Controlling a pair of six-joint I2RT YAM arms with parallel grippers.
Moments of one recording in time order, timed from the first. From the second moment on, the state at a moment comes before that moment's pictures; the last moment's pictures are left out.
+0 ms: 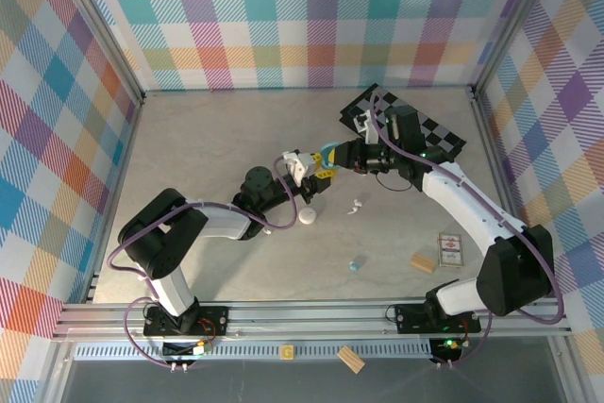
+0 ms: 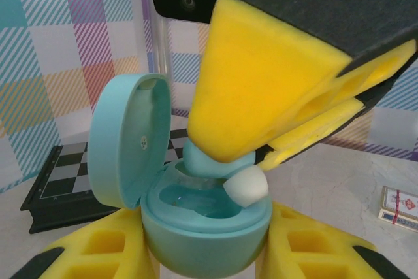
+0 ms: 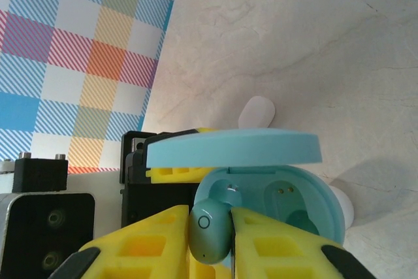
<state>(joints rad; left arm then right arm) -0.70 1.73 0.69 1.12 0.35 0.01 0.40 1.40 1.12 -0.38 -0.71 0.59</state>
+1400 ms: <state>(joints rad) -0.72 1.75 0.70 1.18 0.28 0.01 0.40 1.12 1.00 -0.42 -0.57 0.46</state>
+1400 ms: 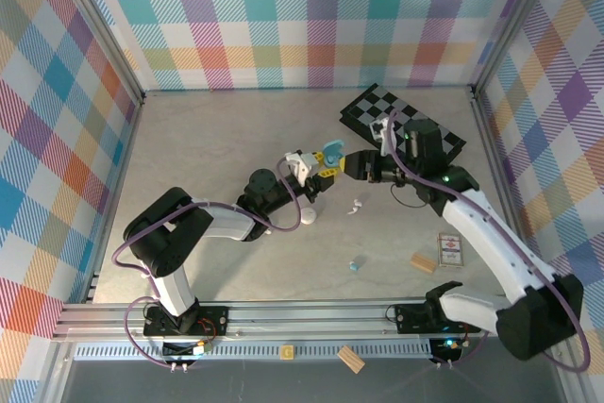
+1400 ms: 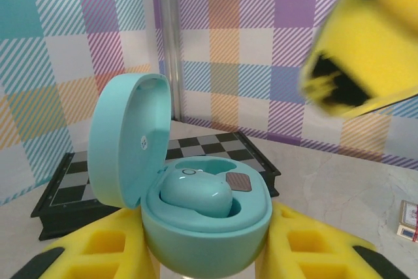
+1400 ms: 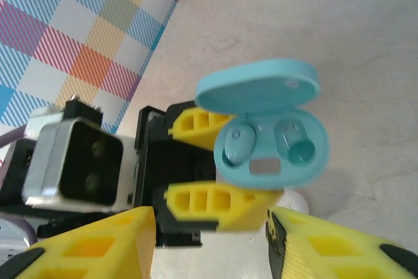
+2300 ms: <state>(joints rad) -0.58 1.61 0.53 1.19 0.28 0.00 0.68 0.91 0.41 -0.58 -0.53 0.91</state>
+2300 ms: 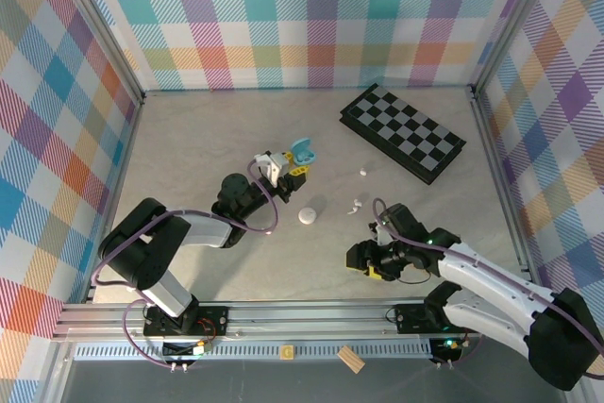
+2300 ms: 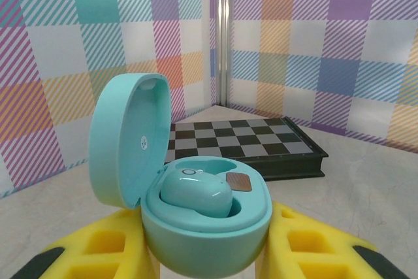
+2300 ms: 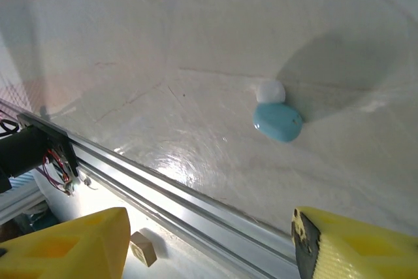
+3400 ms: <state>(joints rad) -0.58 1.52 0.51 1.15 0.30 0.00 0.61 1.15 0.41 -0.24 -0.47 1.01</state>
